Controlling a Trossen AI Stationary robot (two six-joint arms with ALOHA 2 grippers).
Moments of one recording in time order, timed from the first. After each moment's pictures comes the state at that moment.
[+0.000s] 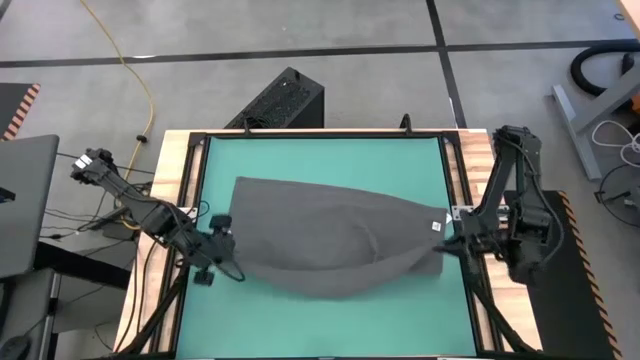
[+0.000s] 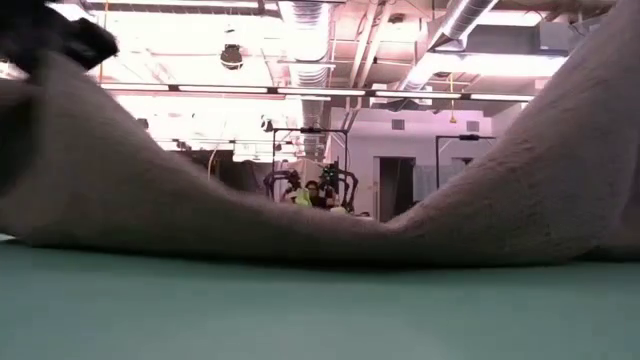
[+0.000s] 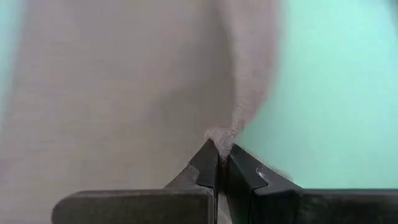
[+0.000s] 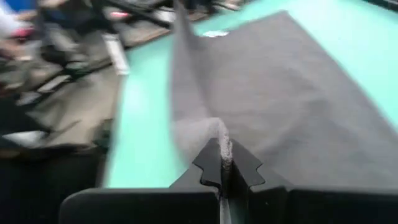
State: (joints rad) left arm -0.58 0.92 0.79 -0.85 -0.30 -0.38; right arm 1.32 0.72 0.75 -1.10 1.09 1.42
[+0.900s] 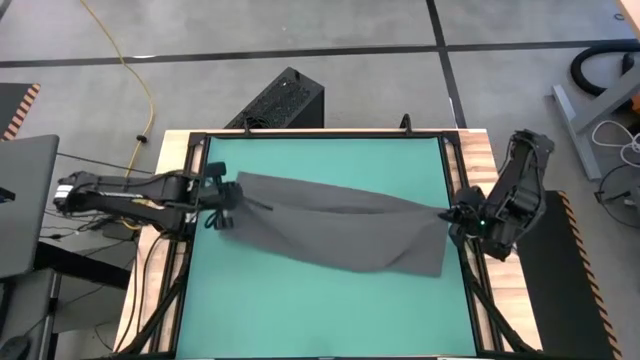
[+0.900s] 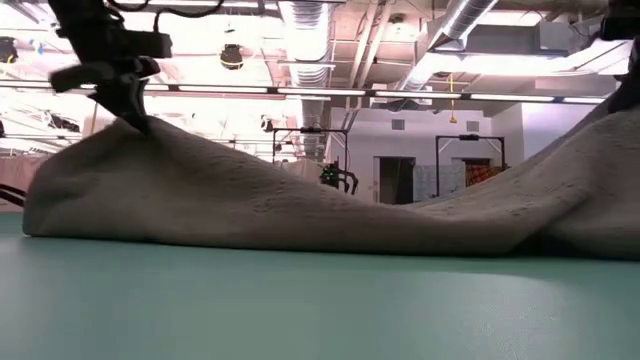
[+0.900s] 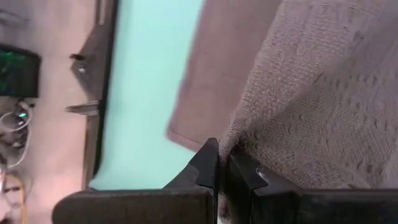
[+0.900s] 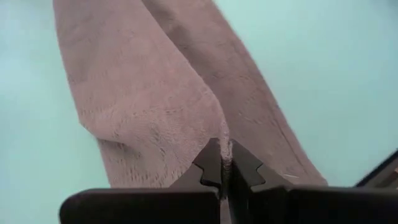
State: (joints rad) left arm 0.04 0.92 0.79 -0.98 -0.51 0.07; right arm 1.02 0.64 0.75 -1.57 0.71 1.68
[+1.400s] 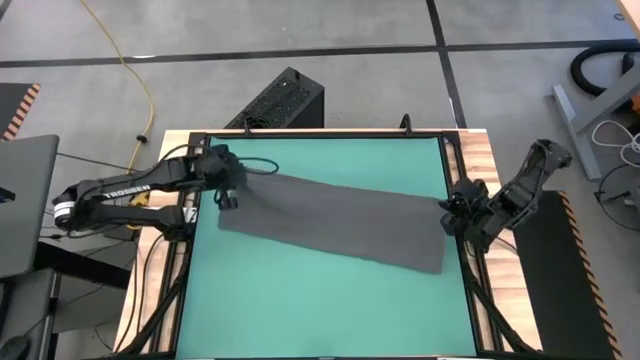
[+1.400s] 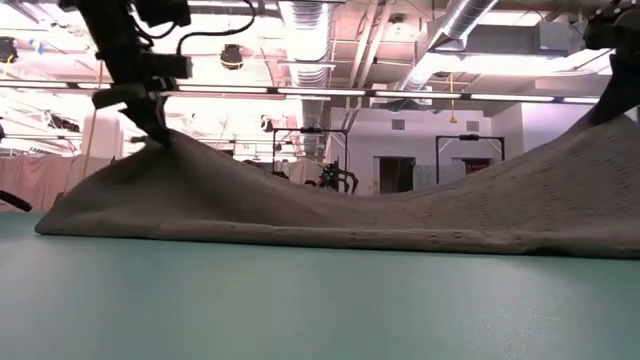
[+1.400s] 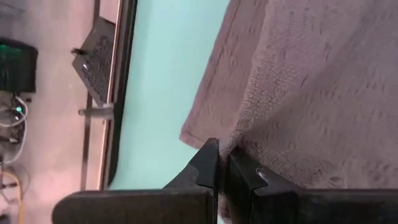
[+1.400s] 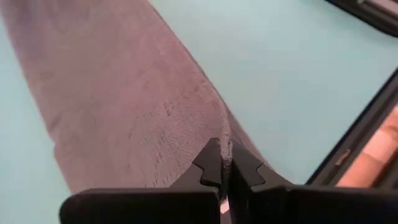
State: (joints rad) left arm 0.39 0.97 0.79 -0.82 -0.37 0.39; right arm 0.73 0.64 0.75 -1.57 0.69 1.50
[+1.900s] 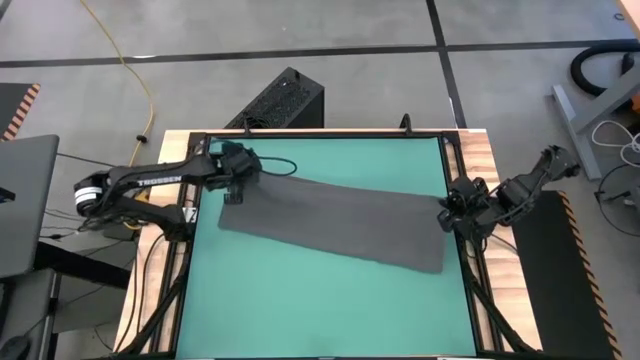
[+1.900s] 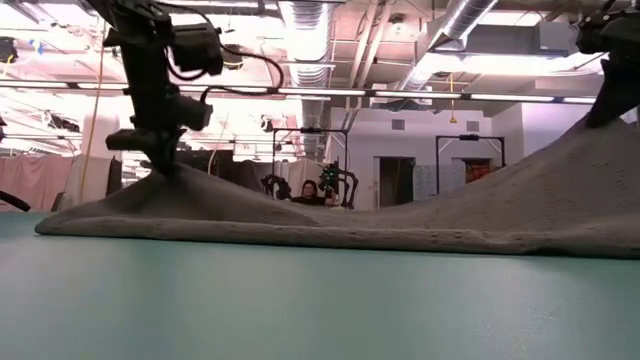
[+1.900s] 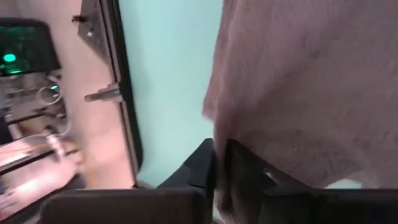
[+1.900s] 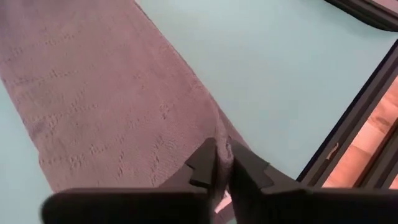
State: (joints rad) left arm 0.43 1.24 0.79 -0.75 -0.55 0.57; right arm 0.58 0.64 0.75 -1.50 0.66 1.37
